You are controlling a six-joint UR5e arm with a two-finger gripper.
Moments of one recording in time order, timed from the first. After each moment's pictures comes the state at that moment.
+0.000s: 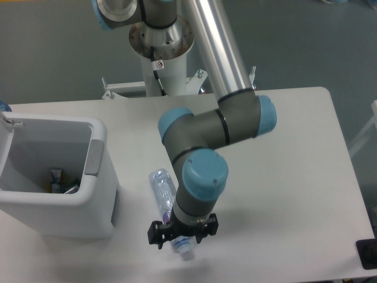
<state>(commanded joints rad) 2.29 -2.29 -1.23 -1.14 1.44 0.13</state>
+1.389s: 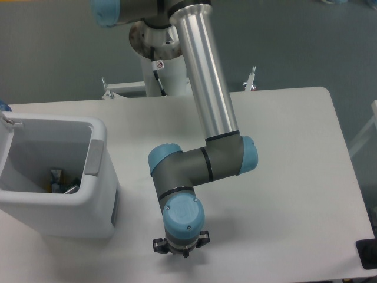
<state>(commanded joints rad) 2.24 -2.36 -1.21 -1.13 1.53 0.11</state>
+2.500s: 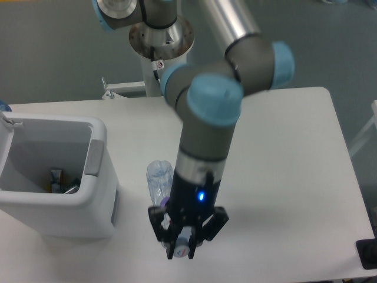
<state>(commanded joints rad) 2.39 -2.00 -1.17 -0.86 1.03 0.12</state>
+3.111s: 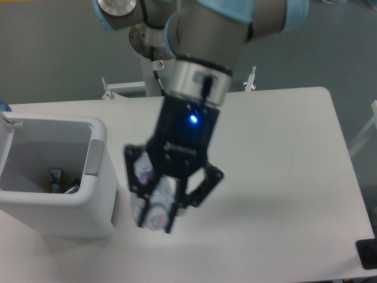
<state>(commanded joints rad) 2.34 -1.93 -1.13 -0.74 0.88 0.11</state>
